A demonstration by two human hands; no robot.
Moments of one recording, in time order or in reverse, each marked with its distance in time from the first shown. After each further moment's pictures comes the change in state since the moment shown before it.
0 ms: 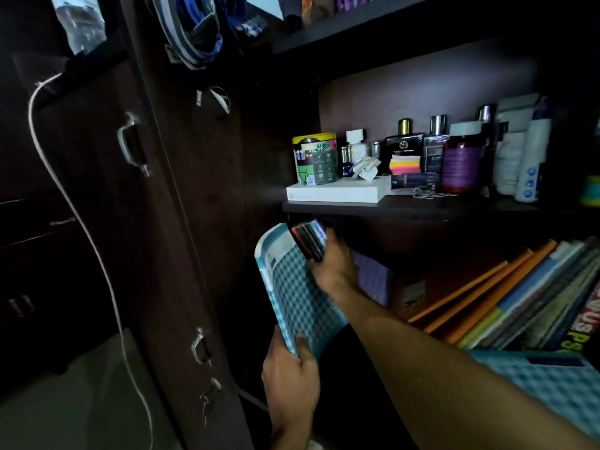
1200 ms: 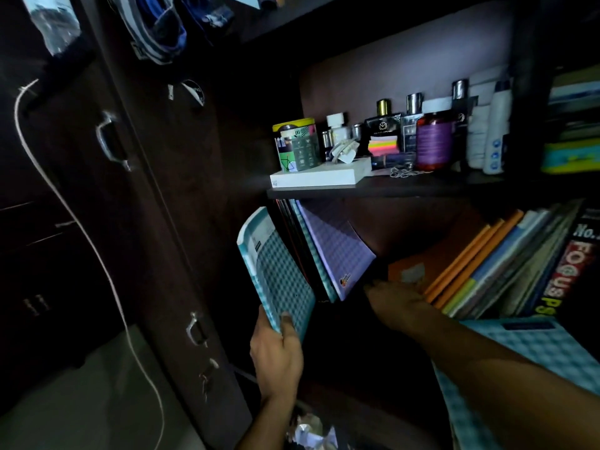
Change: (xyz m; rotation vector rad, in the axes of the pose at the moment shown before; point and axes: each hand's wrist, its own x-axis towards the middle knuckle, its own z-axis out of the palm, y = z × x) left_hand 0.001 -0.012 0.007 -0.051 0.075 0.055; right_hand -0.058 0.129 -0.065 -0.823 -0.456 -0.248
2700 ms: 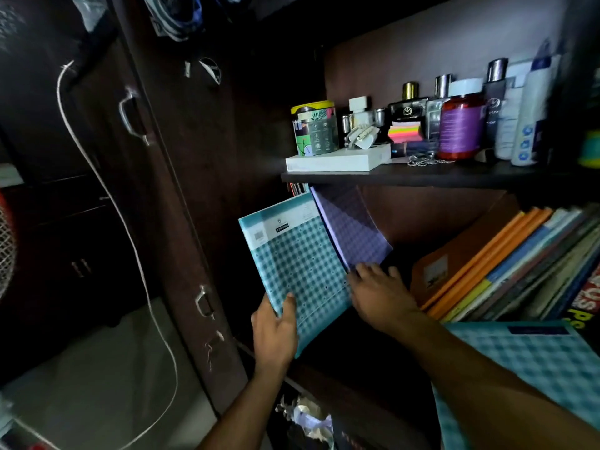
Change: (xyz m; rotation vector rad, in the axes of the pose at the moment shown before) left_hand 0.005 -0.012 0.003 -0.149 -0.032 0.143; right_hand -0.003 -0.025 0.005 -0.081 0.234 -0.169
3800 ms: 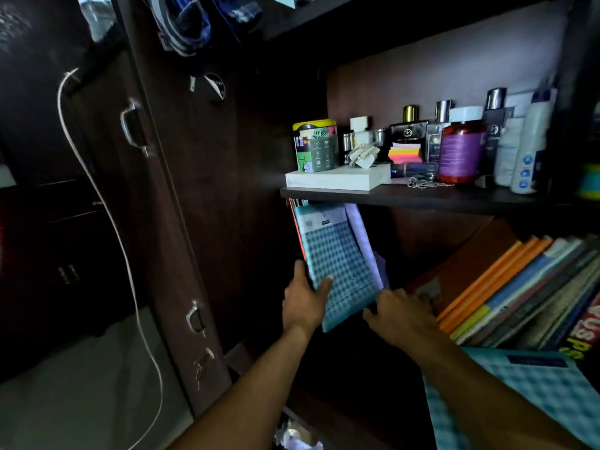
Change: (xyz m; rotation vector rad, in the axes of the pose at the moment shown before) left_hand 0.057 0.027 0.064 0.168 -0.236 -0.102; right_hand -0.016 0.023 -0.026 0.243 -0.105 0.305
